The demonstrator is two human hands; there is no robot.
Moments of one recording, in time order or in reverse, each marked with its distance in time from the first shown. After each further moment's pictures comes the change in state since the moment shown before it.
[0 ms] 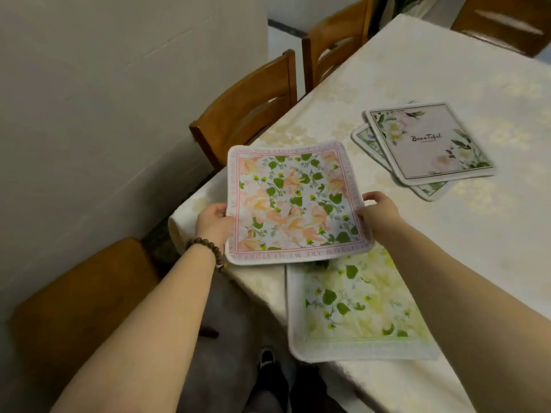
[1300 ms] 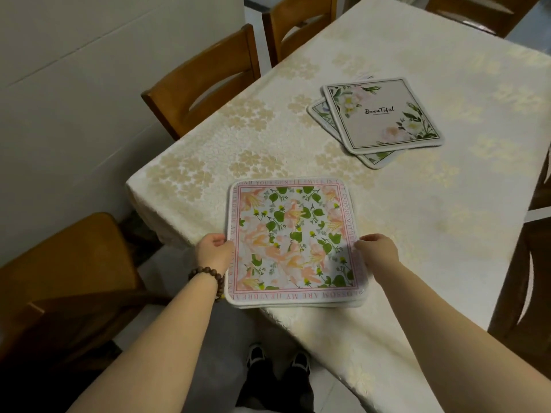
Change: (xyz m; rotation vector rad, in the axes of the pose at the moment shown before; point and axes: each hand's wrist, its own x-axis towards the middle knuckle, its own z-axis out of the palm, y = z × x) left_hand -0.136 -0.093 0.095 0.181 0.083 -0.051; right_hand -0.032 0.167 -0.116 -0.100 0.024 0.165
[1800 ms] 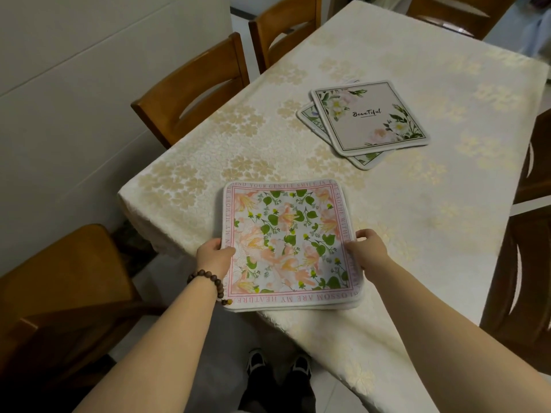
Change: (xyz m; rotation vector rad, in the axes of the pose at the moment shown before) left_hand -0.014 0.012 0.000 -0.043 -0.138 0.005; right_hand -0.008 -0.005 0.002 0.119 -0.074 0.002
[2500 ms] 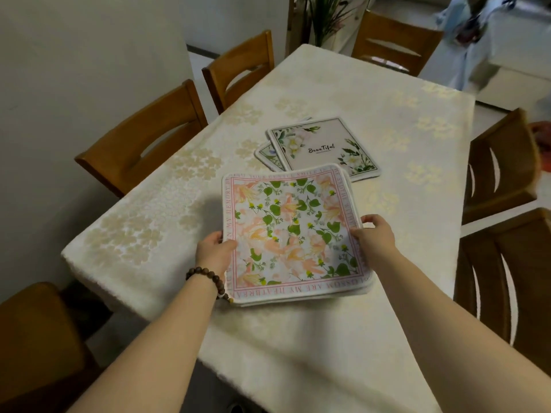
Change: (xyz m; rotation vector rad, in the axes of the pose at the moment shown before) left_hand 0.024 0.106 0.085 -0.133 -0.110 0.071; right_hand 0.048 -0.069 -0.092 0.156 0.249 -0.143
